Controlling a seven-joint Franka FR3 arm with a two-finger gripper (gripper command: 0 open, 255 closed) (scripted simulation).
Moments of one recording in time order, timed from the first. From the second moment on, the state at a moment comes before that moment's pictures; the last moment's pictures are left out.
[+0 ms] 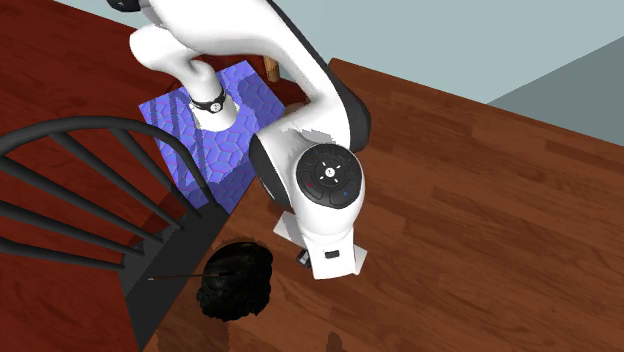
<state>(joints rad) 0.01 0.45 0.01 -1.60 0.02 2.04 -0.33</state>
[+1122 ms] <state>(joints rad) -0.07 0.35 -0.03 -1.60 0.03 1.94 -0.46</state>
